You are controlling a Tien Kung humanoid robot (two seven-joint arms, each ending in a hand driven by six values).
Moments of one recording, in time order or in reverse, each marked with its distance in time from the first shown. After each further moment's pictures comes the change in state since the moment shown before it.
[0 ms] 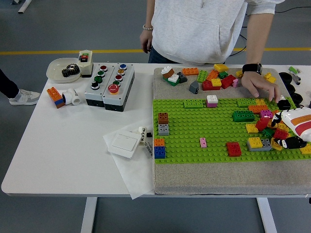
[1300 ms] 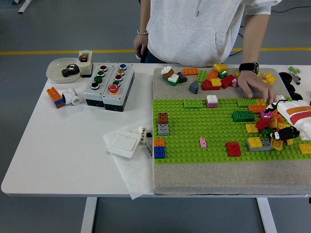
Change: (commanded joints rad) left arm 0.000 0.001 -0.003 -0.003 0.000 -0.001 0.001; right arm 0.146 0.012 -0.135 -0.079 0.164 -0.014 -0.043
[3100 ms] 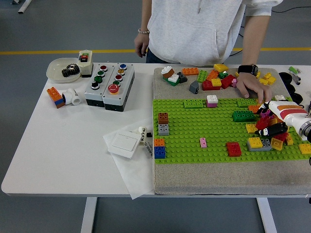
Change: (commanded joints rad) left arm -0.018 0.002 0.002 -0.005 -0.004 -0.002 -0.001; right arm 0.216 0.058 -0.265 -0.201 0.247 0.003 -0.029
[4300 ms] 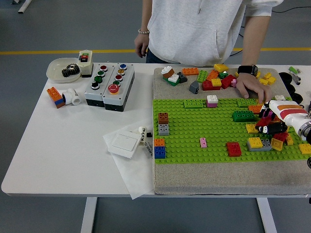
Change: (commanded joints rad) left arm -0.006 0.000 0.000 -0.001 -0.001 -0.001 0.002; right arm 0.007 0.010 -0.033 -0.040 0.002 -0.073 0.014
